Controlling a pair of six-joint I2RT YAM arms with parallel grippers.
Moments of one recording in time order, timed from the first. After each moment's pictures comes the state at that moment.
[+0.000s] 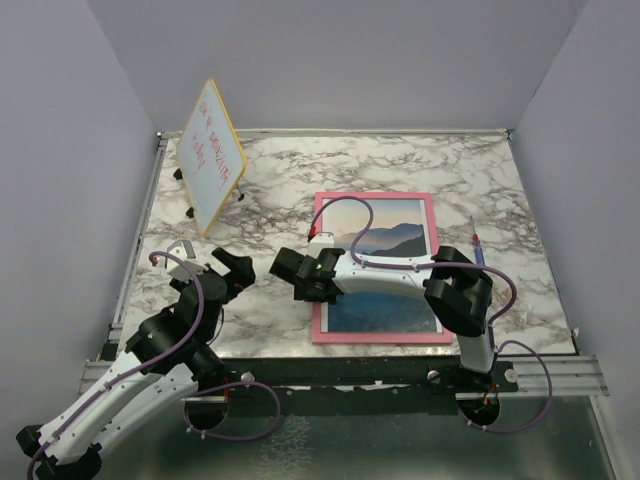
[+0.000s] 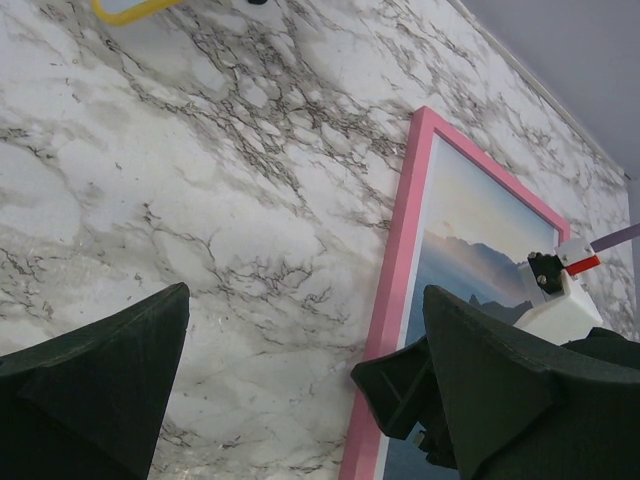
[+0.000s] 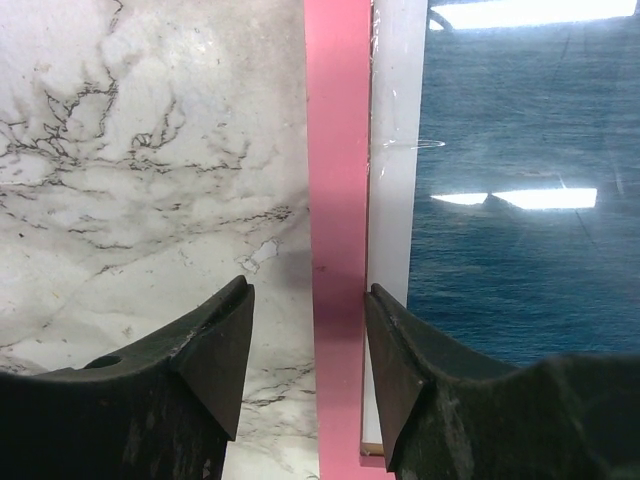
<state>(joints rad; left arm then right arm) -0.79 0.37 0.55 -0.68 -0.73 -0.98 1.17 1.97 1.44 -0.73 0.44 1.14</state>
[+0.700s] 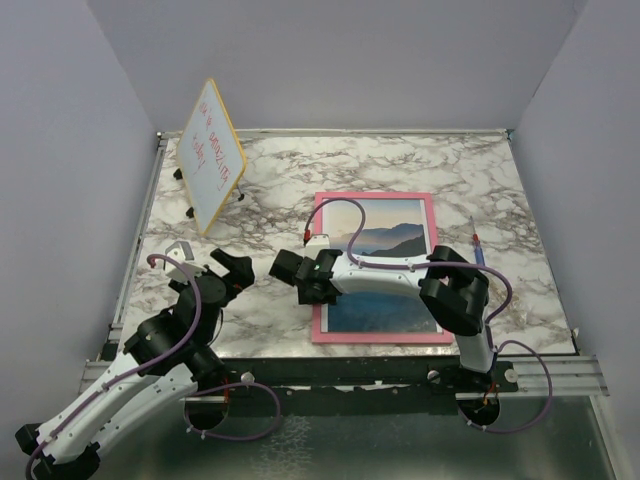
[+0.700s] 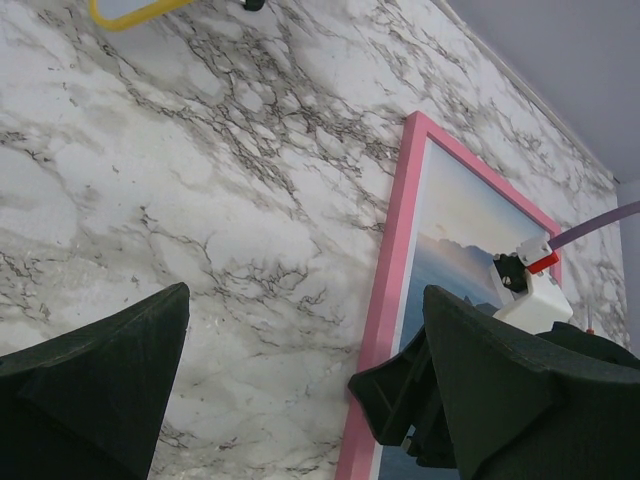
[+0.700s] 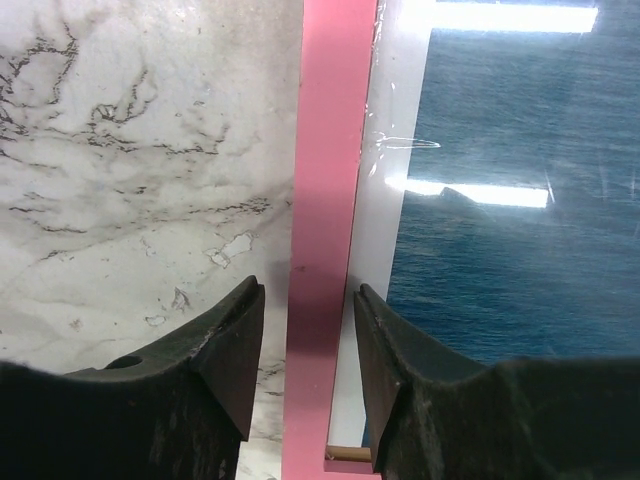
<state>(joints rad) -0.82 0.35 0.55 -0.69 -0.75 -1.00 1.17 1.99 1.44 -0.75 0.42 1.04</state>
